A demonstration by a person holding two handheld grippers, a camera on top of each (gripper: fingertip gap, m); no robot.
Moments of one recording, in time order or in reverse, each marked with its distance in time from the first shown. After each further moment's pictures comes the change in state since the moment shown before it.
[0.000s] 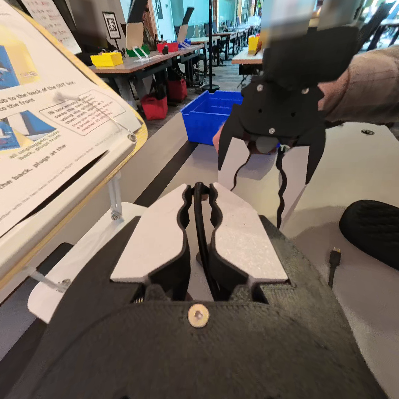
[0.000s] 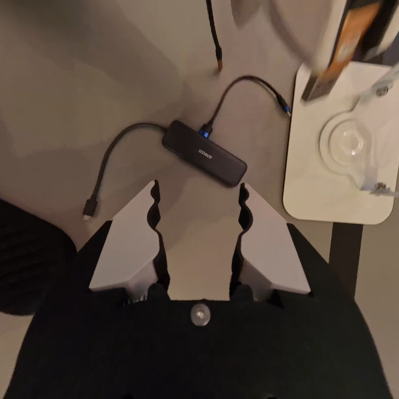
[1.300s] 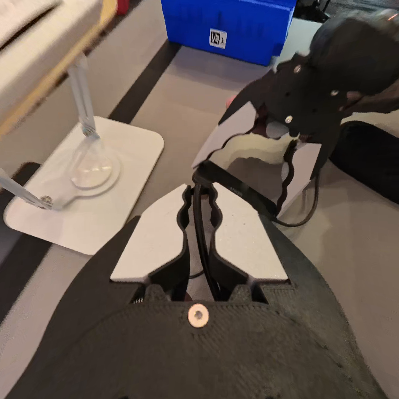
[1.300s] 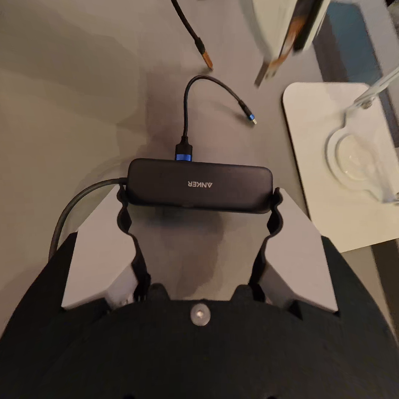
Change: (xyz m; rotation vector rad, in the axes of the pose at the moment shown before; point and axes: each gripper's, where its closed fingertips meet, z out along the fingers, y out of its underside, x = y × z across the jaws) left arm -0.003 0.079 -0.047 -0.354 0.114 -0.079; right arm -0.003 -0.025 0.081 0.173 0.264 0.125
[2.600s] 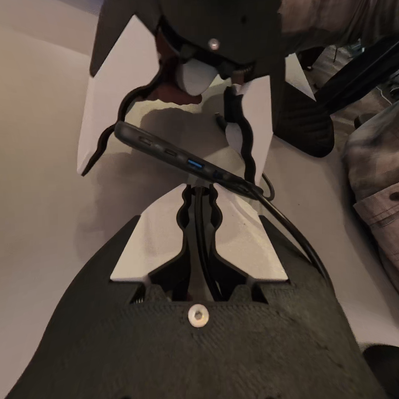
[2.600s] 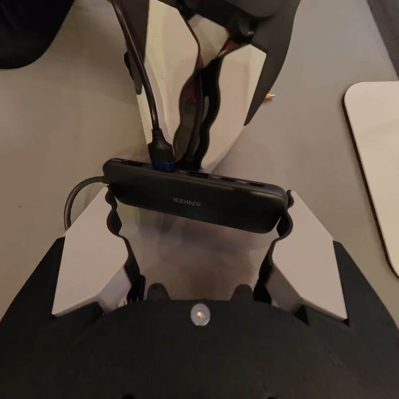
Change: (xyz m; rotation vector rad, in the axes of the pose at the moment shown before) left arm 0.094 0.060 0.055 -0.097 0.470 -0.018; right arm -0.038 0.003 0.005 0.093 -0.206 0.029
